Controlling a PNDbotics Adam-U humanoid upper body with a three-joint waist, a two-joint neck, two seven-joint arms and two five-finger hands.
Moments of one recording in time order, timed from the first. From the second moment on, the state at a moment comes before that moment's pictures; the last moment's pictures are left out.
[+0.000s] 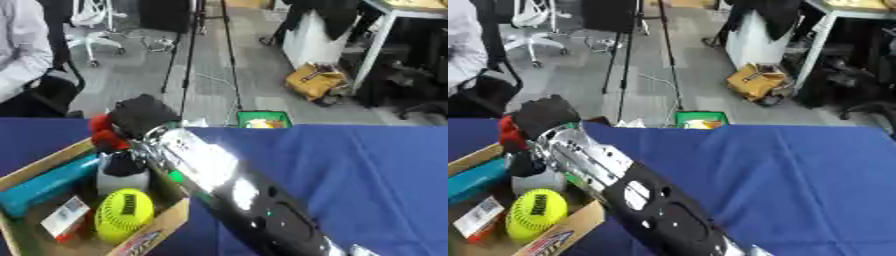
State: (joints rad) left arm -0.51 0.14 0.08 -1.99 -0.59 -0.33 0.75; right arm -1.01 -0.37 0.40 -1.54 1.33 0.36 0.71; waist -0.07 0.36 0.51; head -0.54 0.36
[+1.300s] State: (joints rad) left arm -0.54 0.12 0.08 -1.99 -0.59 -0.34 0.78; right arm -1.02 -0.33 0.41 -1.40 1.25 0.28 0.62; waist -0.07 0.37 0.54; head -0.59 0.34
